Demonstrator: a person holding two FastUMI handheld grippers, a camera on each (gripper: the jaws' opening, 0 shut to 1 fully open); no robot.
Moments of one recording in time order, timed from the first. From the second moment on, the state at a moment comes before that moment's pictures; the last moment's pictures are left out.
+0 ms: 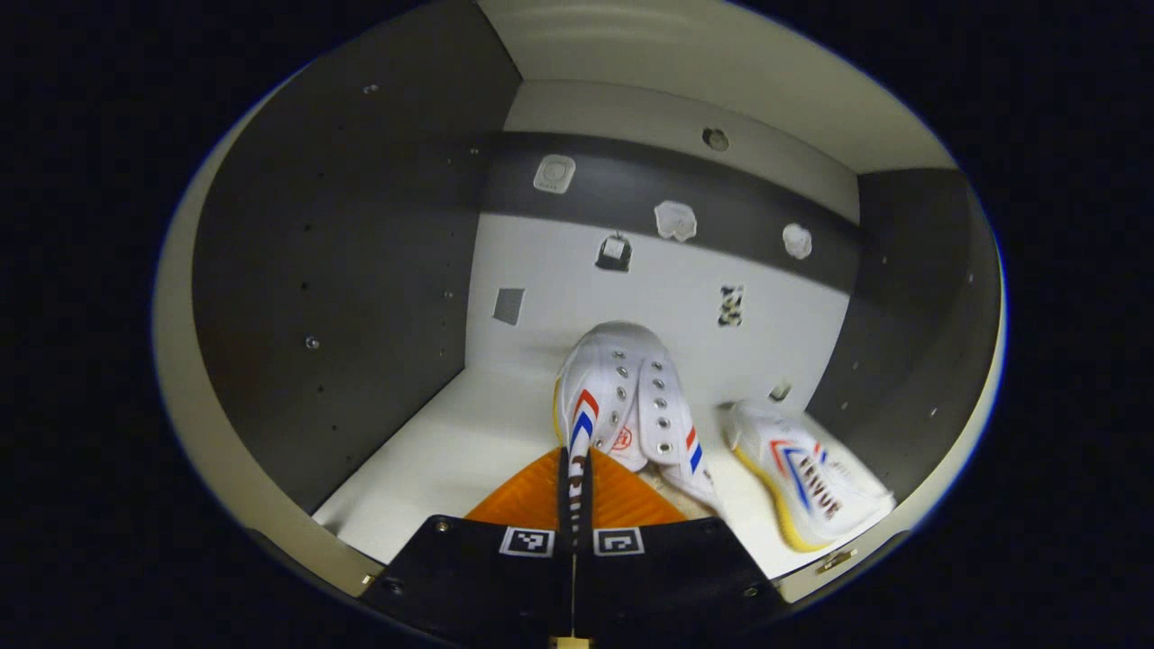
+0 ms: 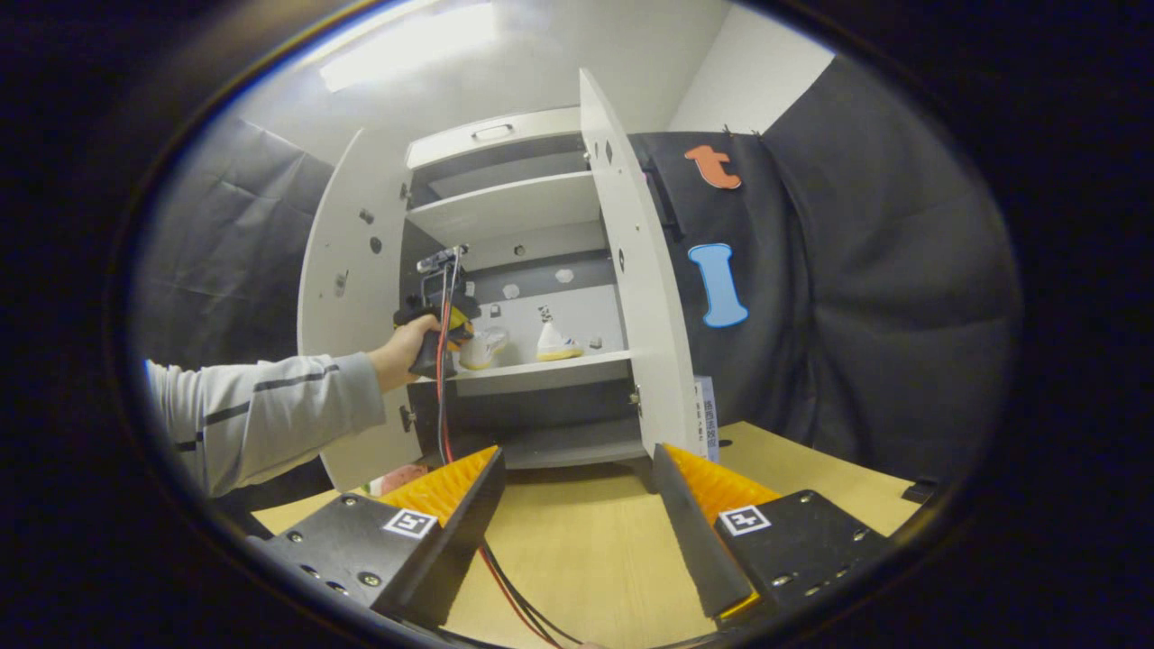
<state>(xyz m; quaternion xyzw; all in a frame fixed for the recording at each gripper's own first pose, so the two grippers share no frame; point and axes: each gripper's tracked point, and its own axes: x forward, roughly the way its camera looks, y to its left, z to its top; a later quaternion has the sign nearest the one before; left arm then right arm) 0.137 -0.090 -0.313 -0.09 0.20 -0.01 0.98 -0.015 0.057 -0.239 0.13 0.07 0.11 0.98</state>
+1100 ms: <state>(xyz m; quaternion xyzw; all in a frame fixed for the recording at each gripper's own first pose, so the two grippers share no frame) -0.110 -0.184 -0.191 0.08 -0.02 -0.08 0.99 -0.013 0.021 -0.228 0.12 0.06 0.06 0.99</state>
